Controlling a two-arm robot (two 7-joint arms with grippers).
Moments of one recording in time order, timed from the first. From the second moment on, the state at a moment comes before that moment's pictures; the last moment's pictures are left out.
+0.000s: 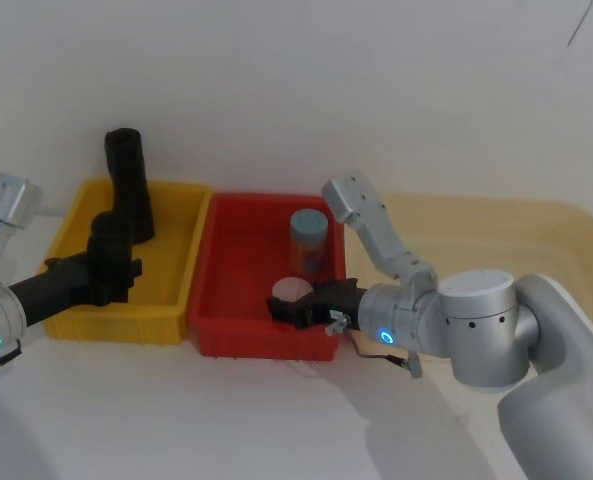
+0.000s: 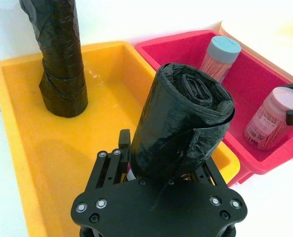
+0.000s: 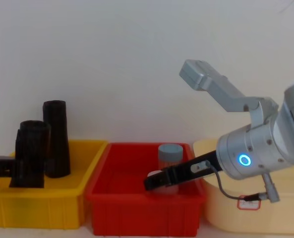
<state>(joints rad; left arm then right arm) -0.40 0.52 0.35 -1.25 -0.58 0.20 -0.52 0.47 0.12 -0.46 -1.36 0.21 0.74 0.32</state>
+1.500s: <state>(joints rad) -0.33 0.54 0.24 -1.56 -0.67 0.07 -0.48 0.30 0.15 -0.37 -1.75 0.15 0.62 0.19</state>
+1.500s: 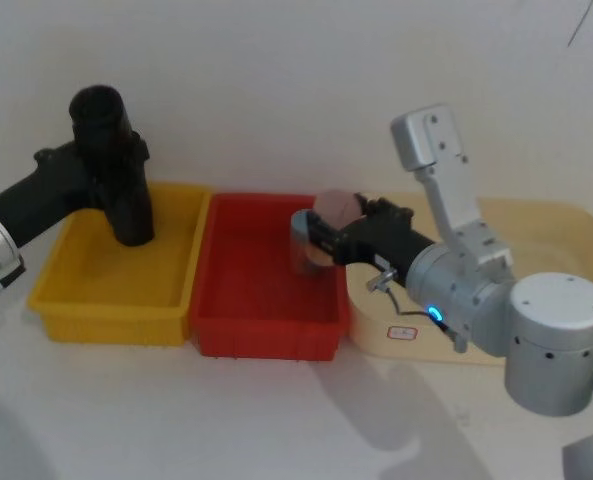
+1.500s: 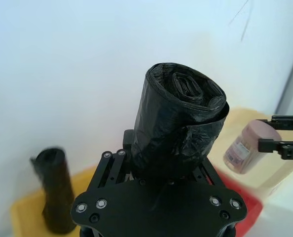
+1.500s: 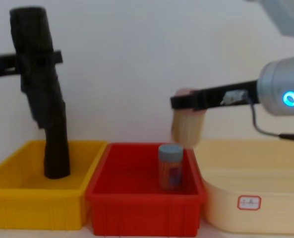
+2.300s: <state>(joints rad) -0.41 0.50 0.25 -1.51 -0.77 0.05 -0.58 0.17 0.16 -0.26 -2.00 0.00 0.56 -0.03</state>
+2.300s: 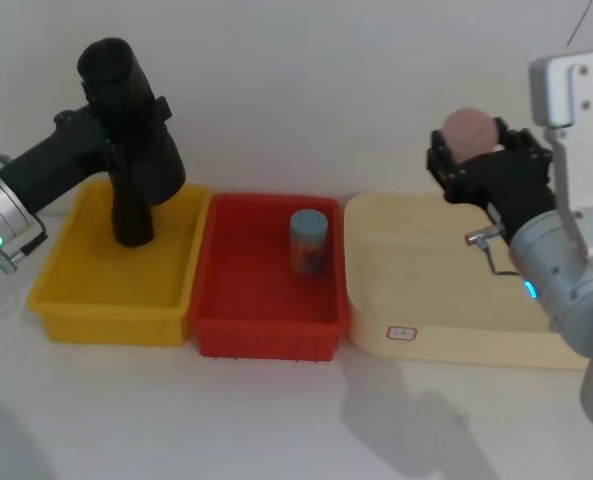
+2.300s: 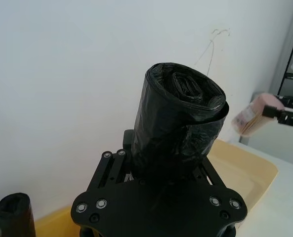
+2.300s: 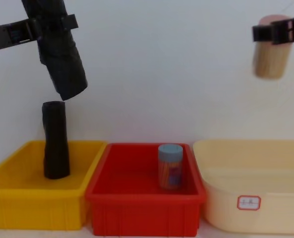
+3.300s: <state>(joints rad) -0.42 0.49 0.26 -1.50 -0.78 0.05 -0.60 0.13 0.16 -0.22 -2.08 -0.06 0.54 -0.11</state>
